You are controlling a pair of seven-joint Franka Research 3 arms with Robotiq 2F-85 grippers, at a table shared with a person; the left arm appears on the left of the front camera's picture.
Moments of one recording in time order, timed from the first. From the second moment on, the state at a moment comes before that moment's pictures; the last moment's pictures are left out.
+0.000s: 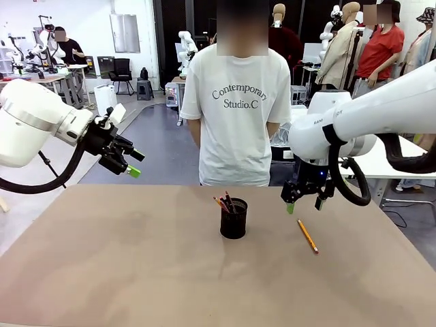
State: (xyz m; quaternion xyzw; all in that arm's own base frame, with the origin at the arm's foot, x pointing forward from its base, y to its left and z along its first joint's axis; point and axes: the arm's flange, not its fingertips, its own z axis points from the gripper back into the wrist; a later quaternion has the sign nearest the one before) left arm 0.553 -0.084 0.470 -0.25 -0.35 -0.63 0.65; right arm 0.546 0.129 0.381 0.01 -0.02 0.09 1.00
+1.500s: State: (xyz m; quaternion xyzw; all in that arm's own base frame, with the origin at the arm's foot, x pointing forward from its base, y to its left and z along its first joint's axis) left arm 0.553 -0.084 0.470 -0.25 -0.35 -0.63 0.65; right arm 0.572 0.125 0.313 0.01 0.01 0.06 1.00
